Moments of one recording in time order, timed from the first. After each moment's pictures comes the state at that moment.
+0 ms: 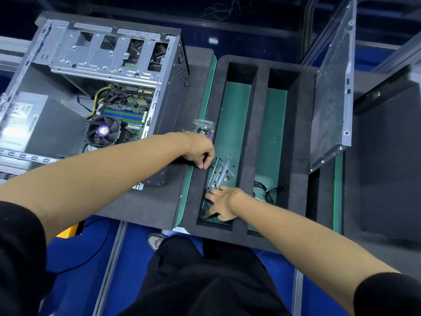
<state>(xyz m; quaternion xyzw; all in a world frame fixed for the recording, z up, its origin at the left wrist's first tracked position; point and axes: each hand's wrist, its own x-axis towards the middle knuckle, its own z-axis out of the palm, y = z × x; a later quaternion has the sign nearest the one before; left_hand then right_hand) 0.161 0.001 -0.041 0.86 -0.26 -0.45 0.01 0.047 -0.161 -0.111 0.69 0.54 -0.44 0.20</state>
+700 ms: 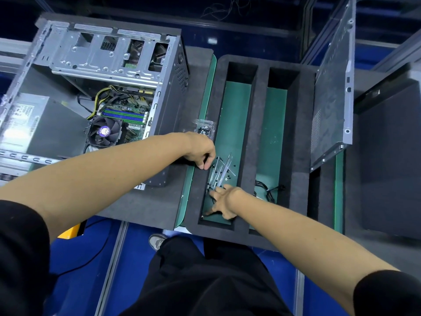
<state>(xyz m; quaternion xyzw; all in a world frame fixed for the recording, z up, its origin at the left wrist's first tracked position) 0.160 0.000 -0.040 0.85 -0.26 -0.46 0.00 0.051 -0.153 -0.100 0.67 0.51 -0.49 0.24</state>
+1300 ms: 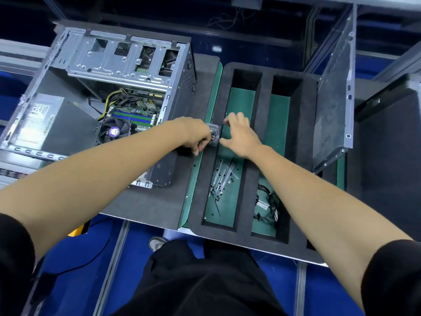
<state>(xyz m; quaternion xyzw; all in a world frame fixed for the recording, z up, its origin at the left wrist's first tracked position) 0.173 0.023 0.007 0.90 -0.19 -0.39 -0.03 0.179 -0.166 -0.066 0.94 0.17 -0.17 -0.25</state>
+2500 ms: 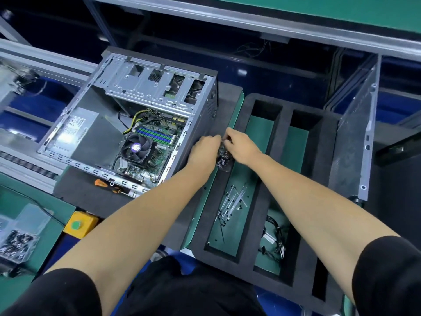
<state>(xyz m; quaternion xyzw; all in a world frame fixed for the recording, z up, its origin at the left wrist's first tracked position) 0.152 0.006 -0.017 0.97 0.12 -0.07 0.21 0.230 -0.120 -0.051 0.89 0.24 -0.21 -0.31</state>
